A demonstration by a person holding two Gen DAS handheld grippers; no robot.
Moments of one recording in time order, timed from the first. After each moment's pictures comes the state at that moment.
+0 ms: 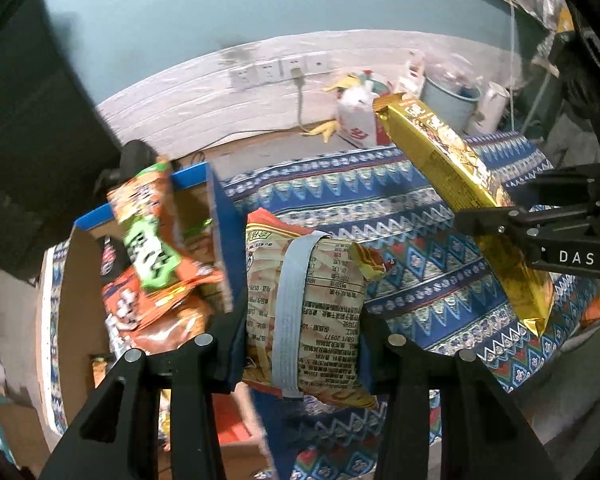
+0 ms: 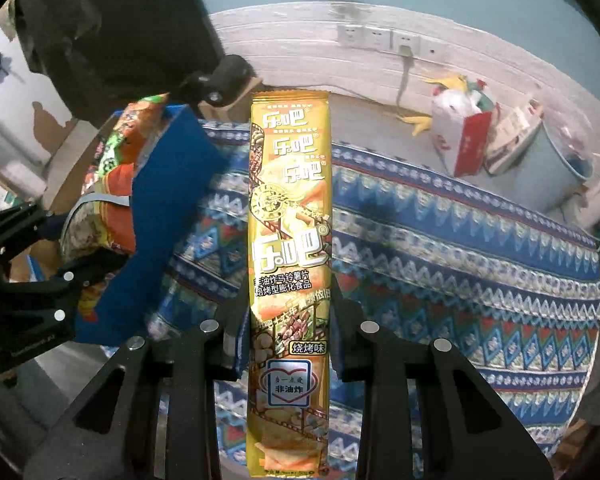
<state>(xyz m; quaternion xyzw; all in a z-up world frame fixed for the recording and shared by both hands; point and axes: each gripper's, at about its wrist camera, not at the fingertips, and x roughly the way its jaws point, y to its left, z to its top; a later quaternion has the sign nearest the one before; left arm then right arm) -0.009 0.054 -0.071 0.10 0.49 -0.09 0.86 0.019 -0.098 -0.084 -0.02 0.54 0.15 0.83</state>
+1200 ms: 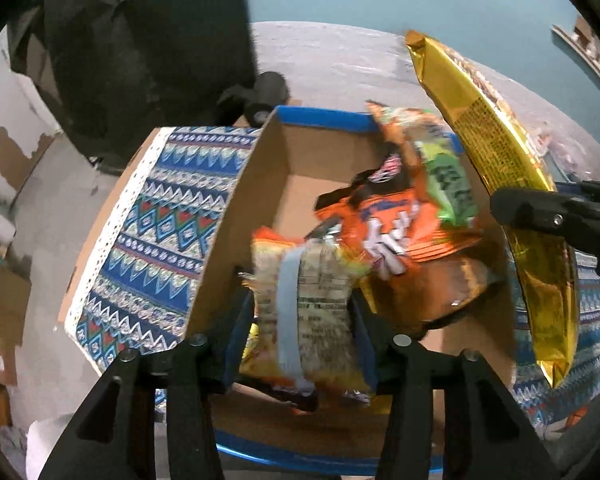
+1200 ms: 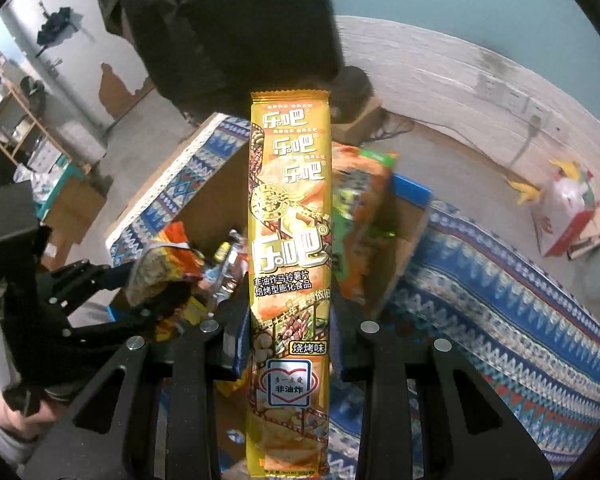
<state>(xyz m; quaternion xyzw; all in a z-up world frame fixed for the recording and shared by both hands) -0.031 0.246 -0.090 -0.04 0.51 0.10 0.85 0.069 0.121 -0.068 -0.06 0.52 0.28 0.80</state>
